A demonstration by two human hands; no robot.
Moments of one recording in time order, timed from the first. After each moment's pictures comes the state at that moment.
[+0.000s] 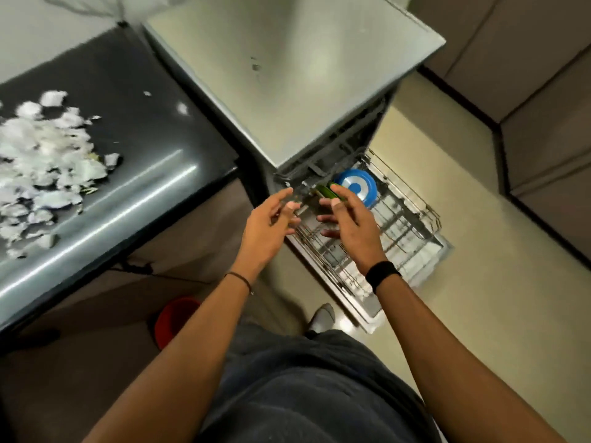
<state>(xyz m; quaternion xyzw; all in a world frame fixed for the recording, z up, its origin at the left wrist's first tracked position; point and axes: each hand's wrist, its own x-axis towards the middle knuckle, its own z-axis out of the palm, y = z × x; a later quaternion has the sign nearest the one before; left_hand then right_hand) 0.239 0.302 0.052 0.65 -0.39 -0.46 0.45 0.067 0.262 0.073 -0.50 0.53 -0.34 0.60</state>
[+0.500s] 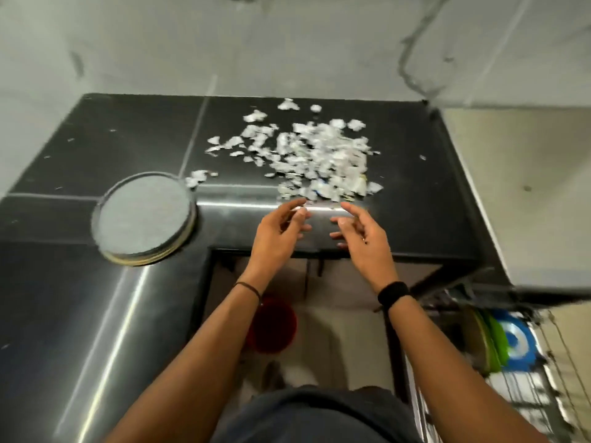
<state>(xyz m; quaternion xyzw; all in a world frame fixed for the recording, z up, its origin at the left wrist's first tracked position) 0.538 0.529 0.113 0.72 -0.20 -0.21 0.63 0.426 0.388 0.116 -0.72 0.26 -0.17 0.62</state>
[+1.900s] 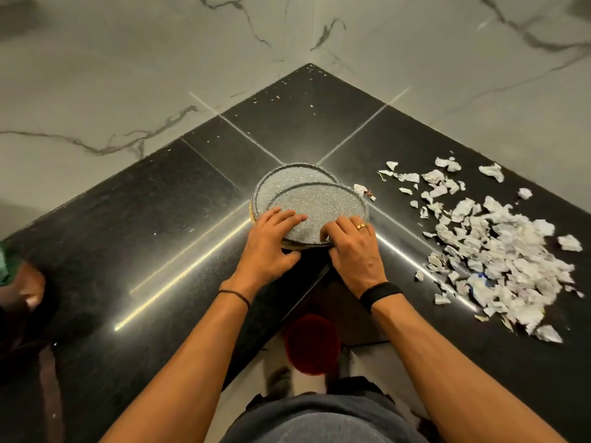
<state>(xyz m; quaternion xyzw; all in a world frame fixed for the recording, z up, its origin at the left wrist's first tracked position) 0.623 0.748 0.089 0.93 -0.06 0.00 0.36 0.639 0.546 0.094 -0.95 -0.23 -0.16 0.17</state>
